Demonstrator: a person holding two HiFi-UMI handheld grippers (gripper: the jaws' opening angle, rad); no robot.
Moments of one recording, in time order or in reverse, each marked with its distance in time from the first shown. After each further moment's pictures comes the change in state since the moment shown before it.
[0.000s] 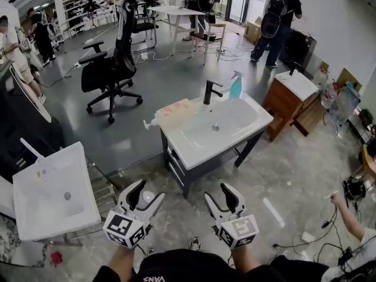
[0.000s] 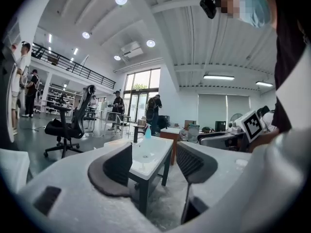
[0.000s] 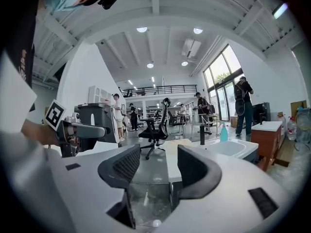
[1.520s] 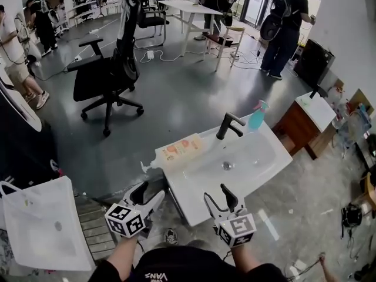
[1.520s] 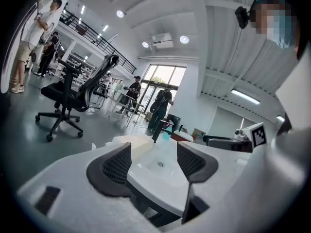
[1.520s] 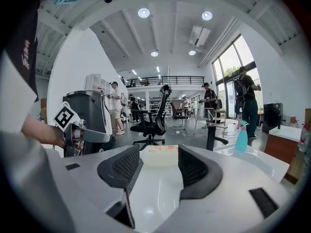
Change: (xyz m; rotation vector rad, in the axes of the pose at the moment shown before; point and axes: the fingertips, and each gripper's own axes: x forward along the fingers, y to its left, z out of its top) left arm 0.233 0.218 -0.036 -0.351 0.064 0.057; right arm 0.279 -0.136 0.019 -0.061 0.115 0.063
